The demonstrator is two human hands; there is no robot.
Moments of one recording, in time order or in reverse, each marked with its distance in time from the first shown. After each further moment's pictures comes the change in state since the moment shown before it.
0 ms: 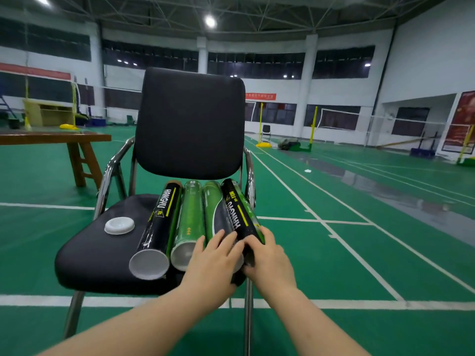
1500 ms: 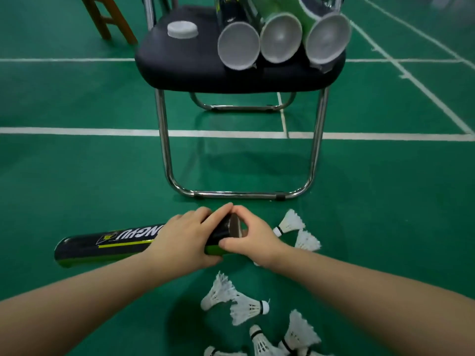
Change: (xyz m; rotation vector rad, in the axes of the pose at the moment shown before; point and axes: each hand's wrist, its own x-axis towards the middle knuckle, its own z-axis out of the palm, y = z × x) left_hand -0.303 -0.086 0.092 -0.191 -0.319 0.000; right_hand -0.250 -0.144 0.132 1.008 -0.775 0.347
